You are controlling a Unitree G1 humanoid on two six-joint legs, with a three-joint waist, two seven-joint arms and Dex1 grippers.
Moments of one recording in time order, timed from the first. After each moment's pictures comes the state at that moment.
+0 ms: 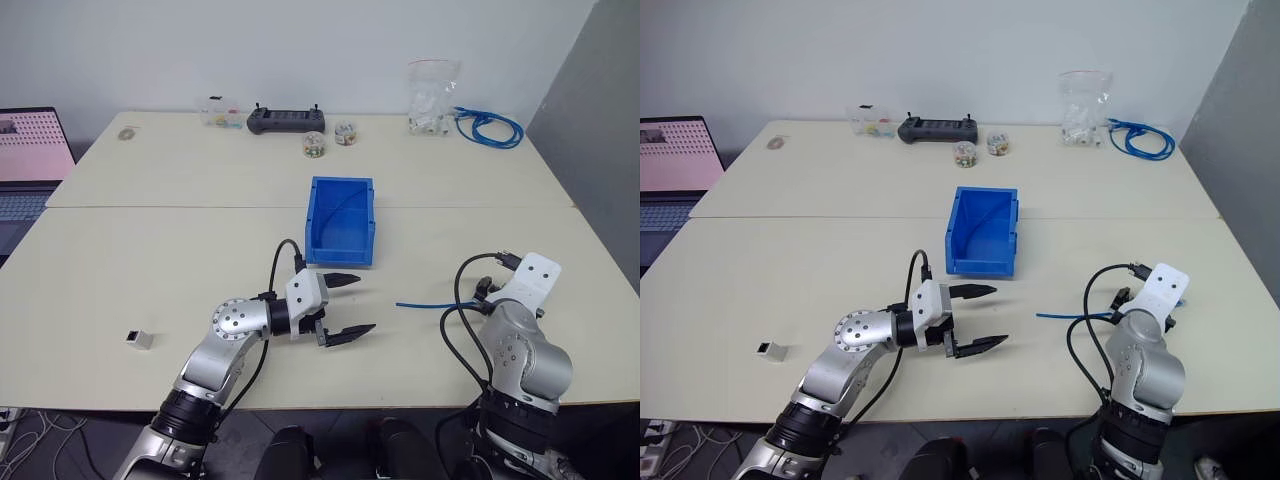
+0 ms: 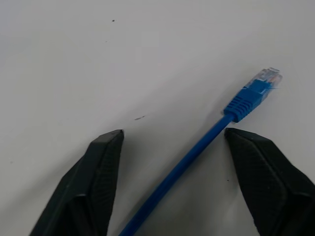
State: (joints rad) left arm -0.28 0.41 -0.25 -0.04 -0.23 0.03 -0.99; right arm -0.33 0.15 -0.45 -0.37 0.08 0.99 -0.46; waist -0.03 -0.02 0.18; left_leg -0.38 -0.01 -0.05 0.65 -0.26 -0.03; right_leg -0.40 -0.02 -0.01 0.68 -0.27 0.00
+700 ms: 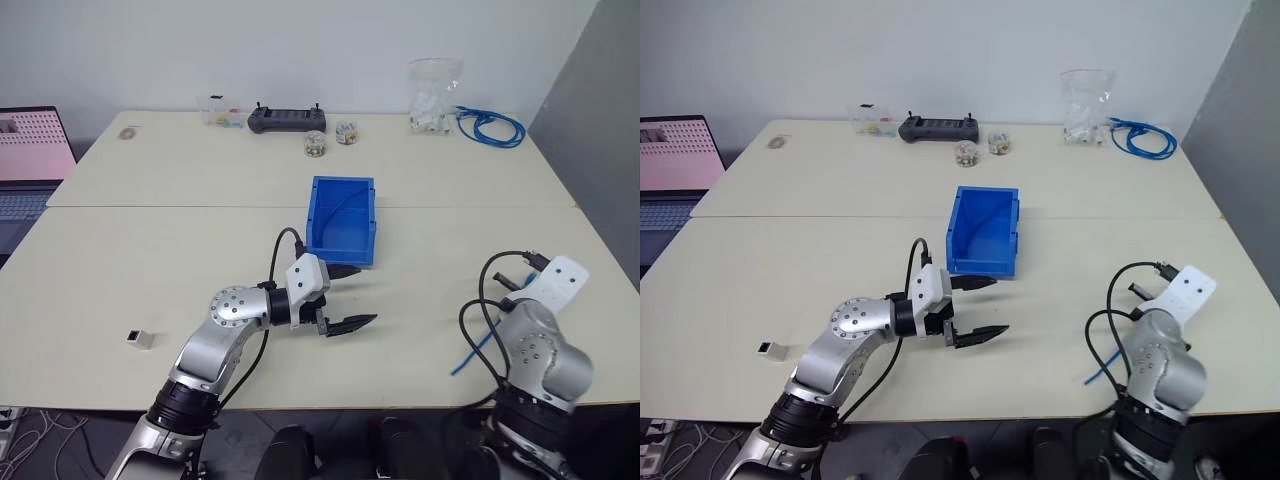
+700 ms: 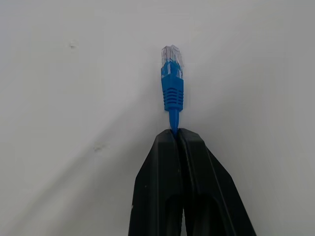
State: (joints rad) left arm -0.33 0.44 -0.23 -0.12 -0.27 0.21 -0.97; right arm -0.30 -0.08 -0.46 -0.37 0.20 1.00 -0.34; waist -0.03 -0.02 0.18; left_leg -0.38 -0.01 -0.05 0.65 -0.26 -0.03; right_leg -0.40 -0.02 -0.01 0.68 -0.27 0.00
